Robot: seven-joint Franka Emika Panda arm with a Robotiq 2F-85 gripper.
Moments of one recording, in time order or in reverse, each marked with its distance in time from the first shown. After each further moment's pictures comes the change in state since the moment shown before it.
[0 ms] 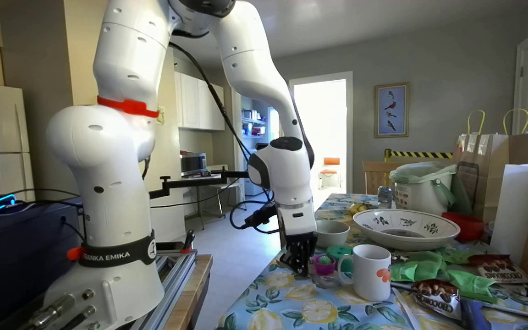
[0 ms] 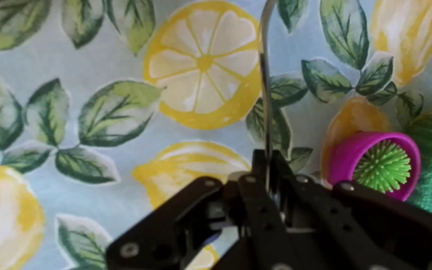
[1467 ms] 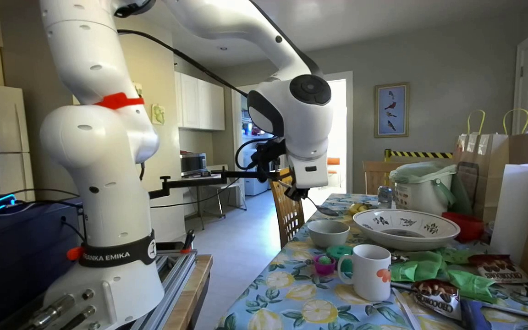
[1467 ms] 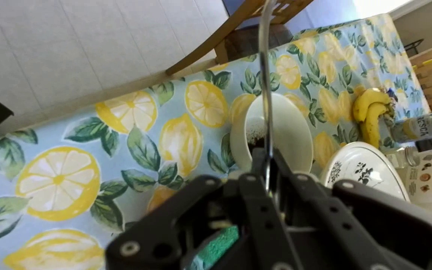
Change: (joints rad) arm -0.105 -0.460 -0.211 -0.042 -0.239 -0.798 0.214
